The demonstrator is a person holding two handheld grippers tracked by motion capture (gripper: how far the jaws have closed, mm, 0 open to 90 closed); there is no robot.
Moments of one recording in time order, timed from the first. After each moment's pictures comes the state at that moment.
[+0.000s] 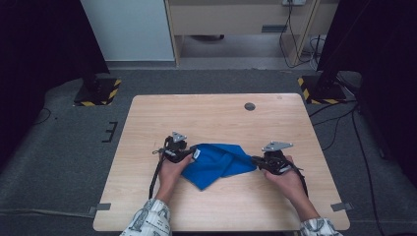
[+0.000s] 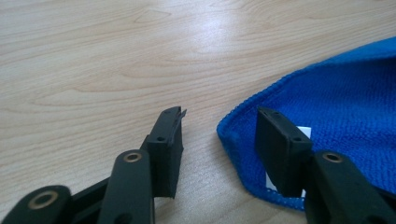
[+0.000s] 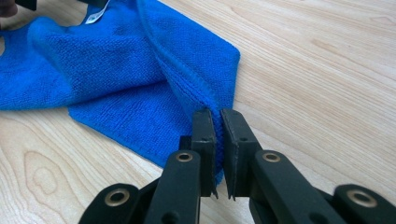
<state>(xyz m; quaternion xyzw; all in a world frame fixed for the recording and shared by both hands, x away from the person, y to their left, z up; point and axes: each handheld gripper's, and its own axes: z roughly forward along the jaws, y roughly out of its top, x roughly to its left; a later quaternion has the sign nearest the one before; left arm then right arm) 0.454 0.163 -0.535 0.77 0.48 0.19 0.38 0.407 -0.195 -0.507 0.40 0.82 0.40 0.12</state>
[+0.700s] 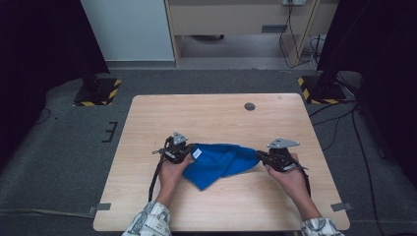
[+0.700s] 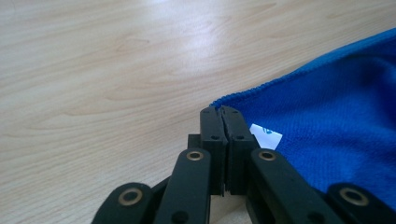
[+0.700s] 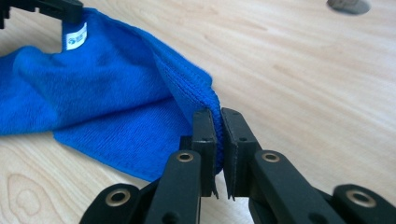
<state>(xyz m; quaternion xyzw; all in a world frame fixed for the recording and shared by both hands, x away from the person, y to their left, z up) 0.441 0.160 -0.515 0.77 0.45 0.19 0.41 0.408 -0.205 -0.493 0.41 0.80 0.41 0.17</state>
